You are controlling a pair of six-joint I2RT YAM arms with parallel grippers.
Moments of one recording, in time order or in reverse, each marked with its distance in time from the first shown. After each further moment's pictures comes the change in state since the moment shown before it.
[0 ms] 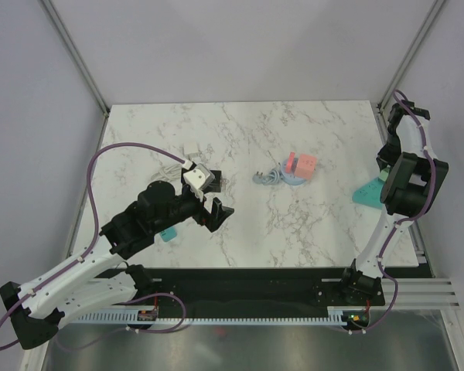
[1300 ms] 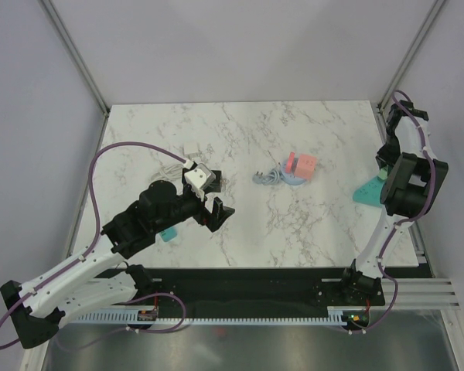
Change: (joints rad) left arm 0.000 0.010 0.000 0.000 0.000 -0.011; right arm 0.005 -0.016 -0.047 0.058 0.026 0.088
